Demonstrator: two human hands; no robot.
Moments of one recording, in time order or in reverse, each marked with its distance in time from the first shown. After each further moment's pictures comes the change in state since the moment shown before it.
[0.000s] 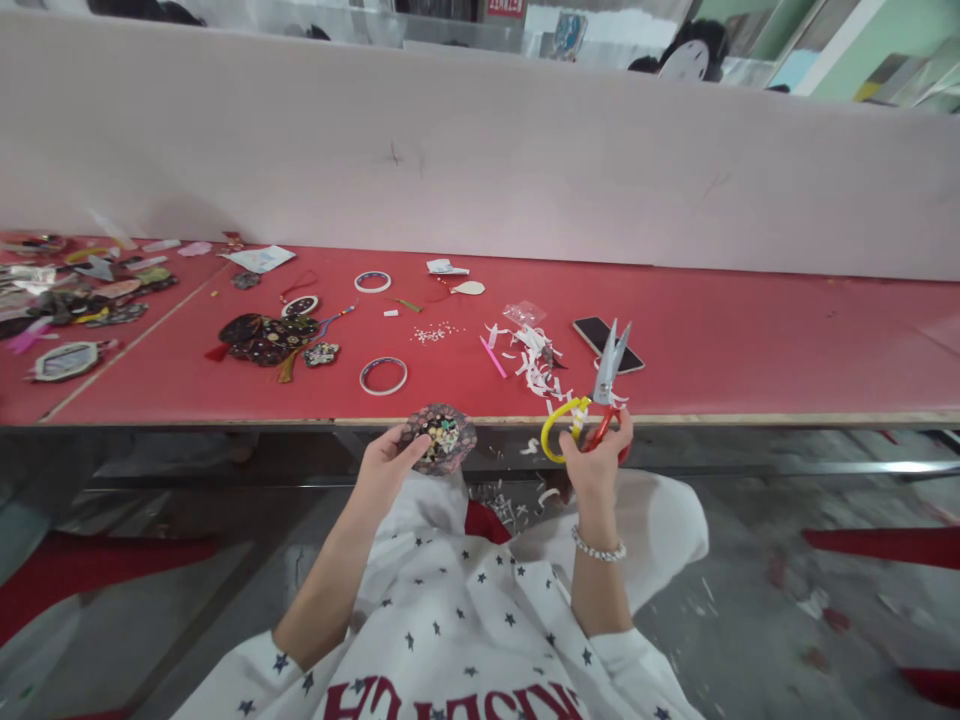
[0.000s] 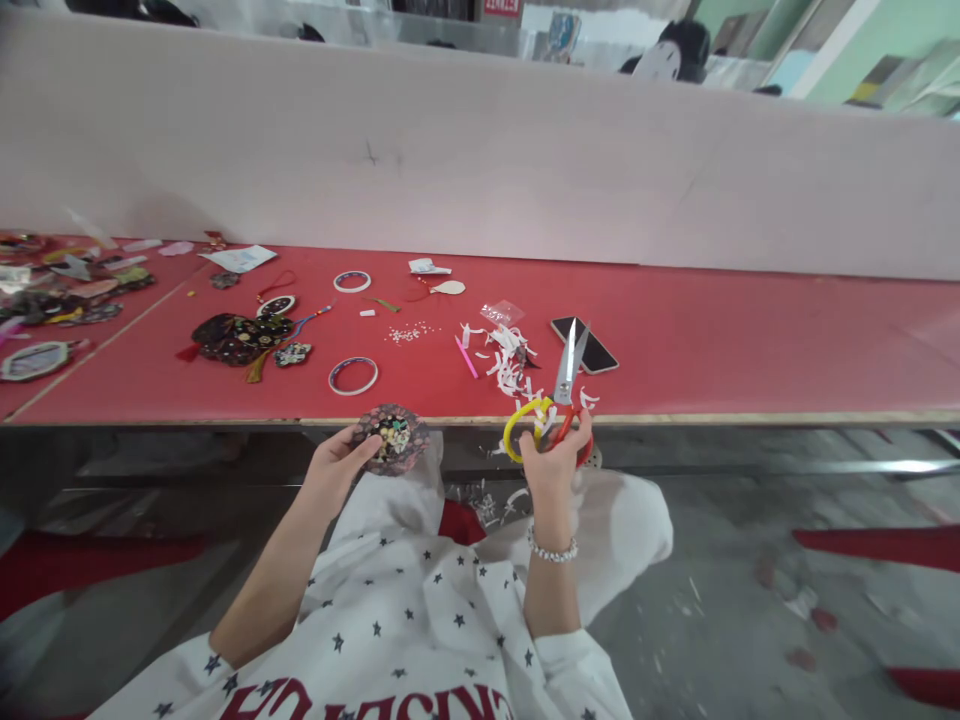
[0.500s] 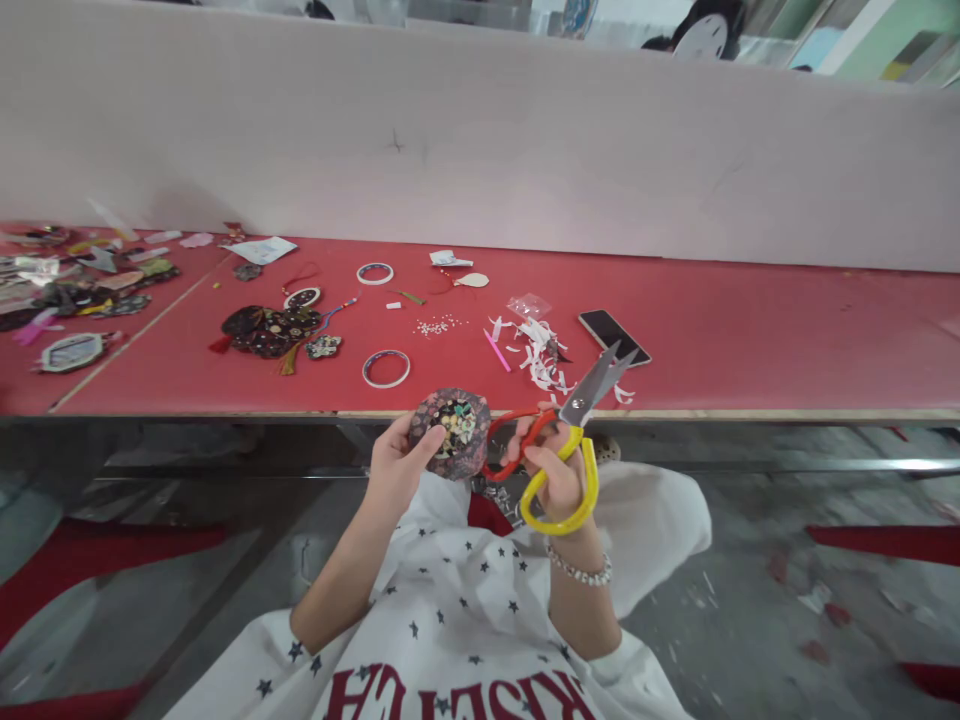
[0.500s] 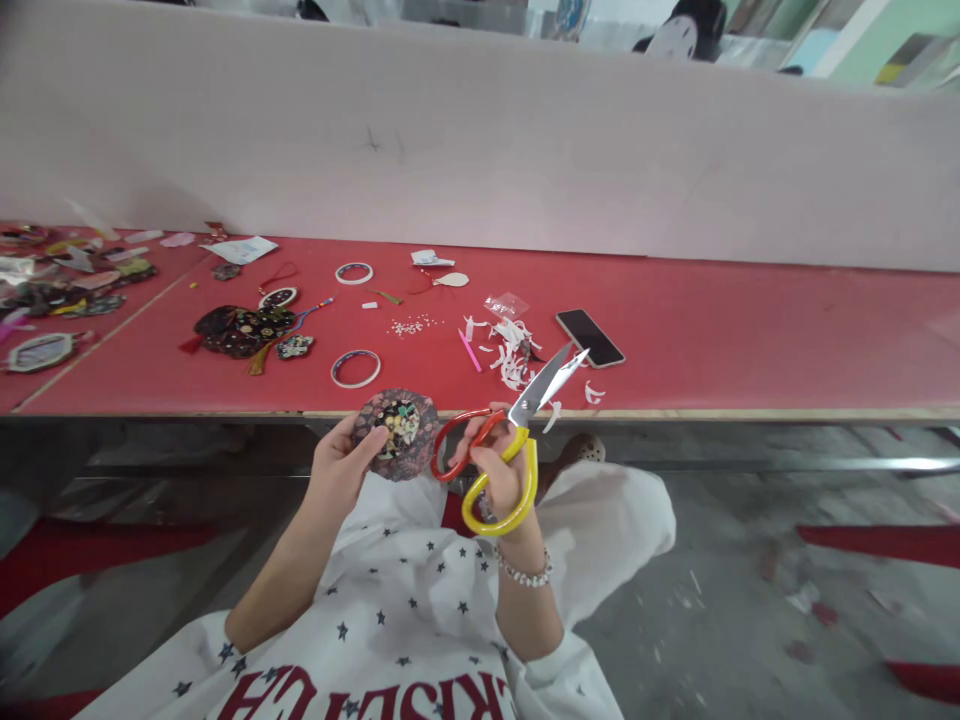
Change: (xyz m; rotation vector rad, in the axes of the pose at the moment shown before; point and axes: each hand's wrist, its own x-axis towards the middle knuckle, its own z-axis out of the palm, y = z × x) left_hand -0.016 0.010 0.023 -0.040 0.017 0.103; right_hand -0.048 -0.054 0.012 1.062 -0.491 -0.091
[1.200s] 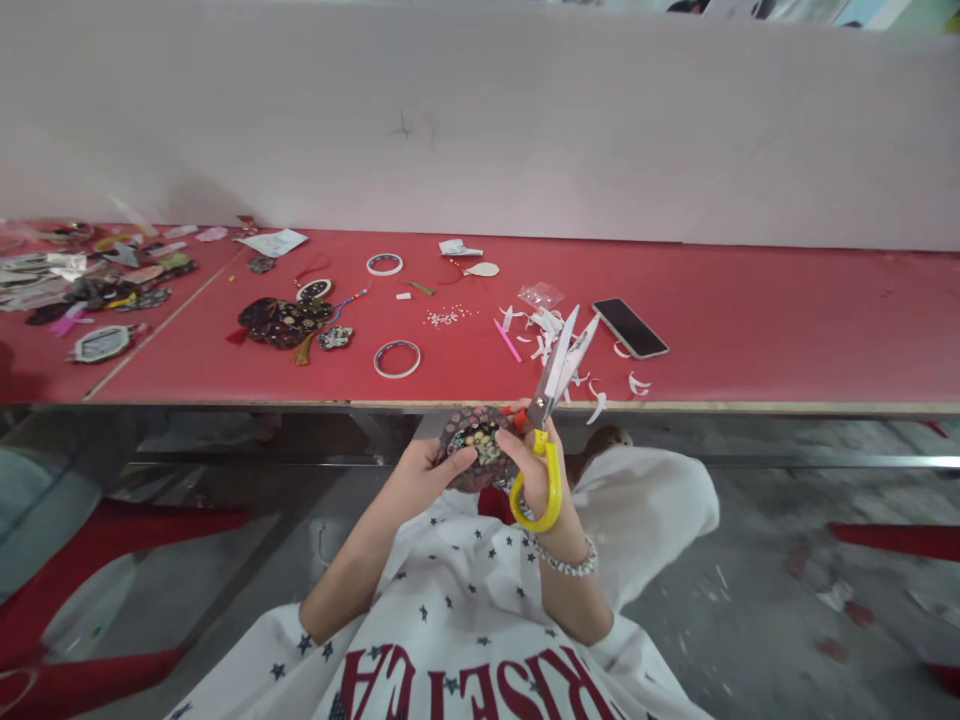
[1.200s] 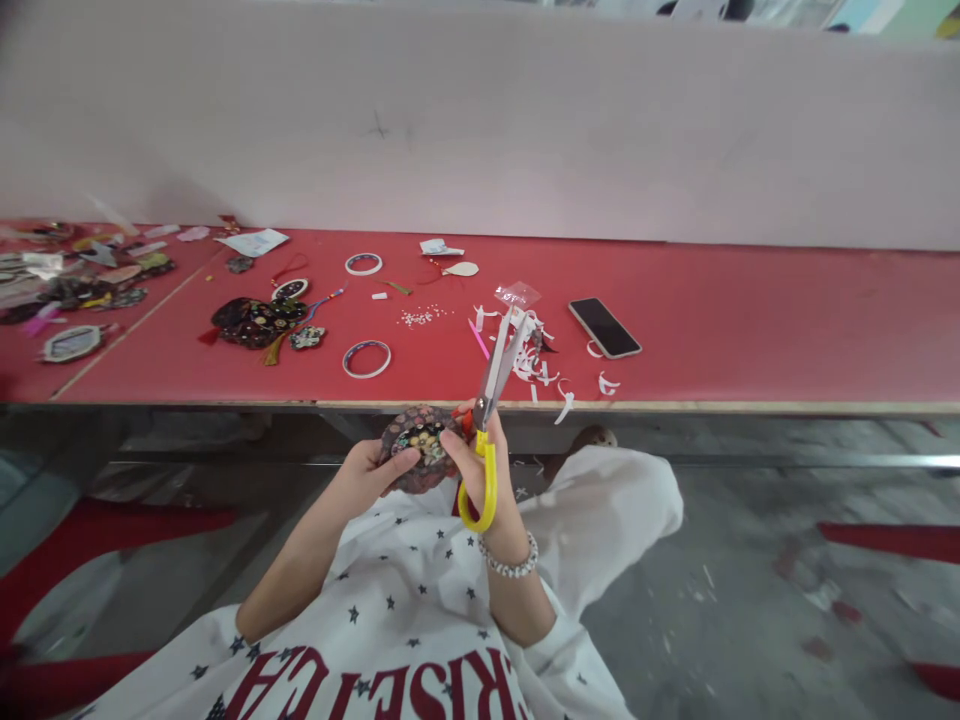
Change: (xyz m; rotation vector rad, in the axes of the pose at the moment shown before) left_hand -0.016 0.009 -0.005 0.340 -0.355 -0.176; right_hand -0.010 0.007 0.029 -0.177 0.005 -0.030
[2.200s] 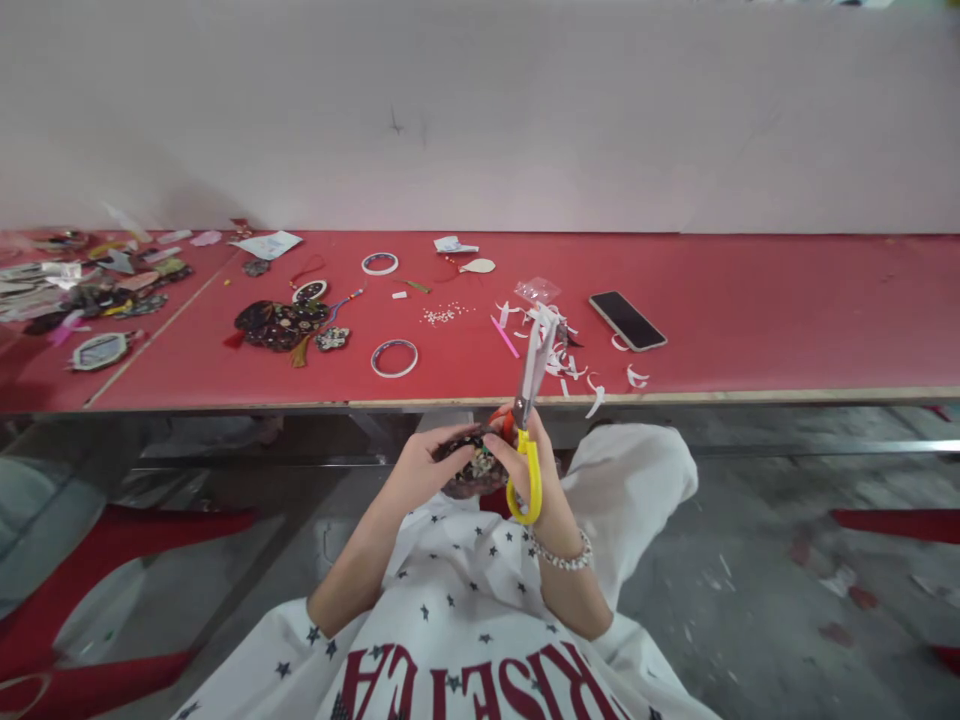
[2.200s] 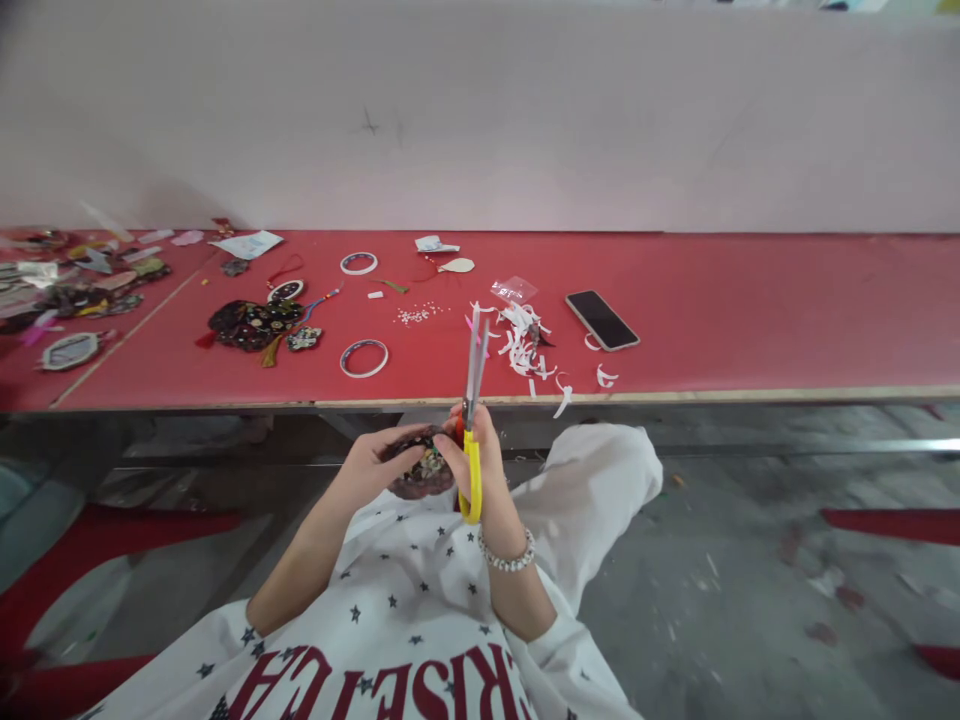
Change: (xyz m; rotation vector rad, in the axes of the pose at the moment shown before) left_hand 0.012 -0.016 -0.006 0.172 0.054 0.155; right_hand 0.000 0.016 0.000 -0.041 -0.070 0.025
